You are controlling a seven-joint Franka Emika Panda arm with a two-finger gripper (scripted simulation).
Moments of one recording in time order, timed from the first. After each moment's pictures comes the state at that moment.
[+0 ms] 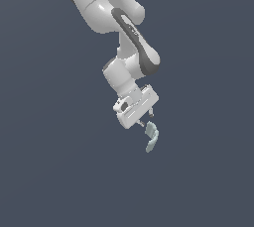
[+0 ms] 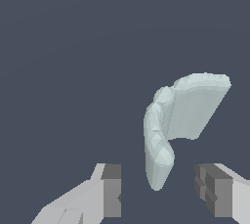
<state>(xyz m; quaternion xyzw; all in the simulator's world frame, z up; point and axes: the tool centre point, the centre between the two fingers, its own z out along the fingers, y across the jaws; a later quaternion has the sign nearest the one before) 0.020 0.088 0.112 -0.87 -0.32 -0.32 0.19</state>
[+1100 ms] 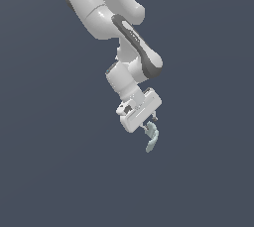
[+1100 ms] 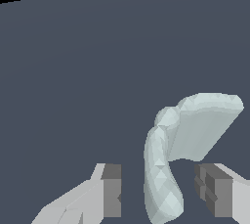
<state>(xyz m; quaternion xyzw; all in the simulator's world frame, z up) 0.037 0.102 0.110 -0.86 -0.33 -0.35 0.19</state>
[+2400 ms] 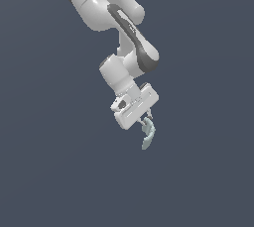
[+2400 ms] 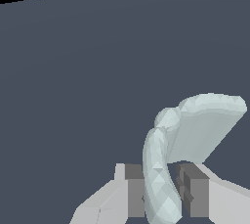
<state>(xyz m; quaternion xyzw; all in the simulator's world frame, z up) 0.038 0.082 0.140 -0.86 -0.33 -0.35 0.19</state>
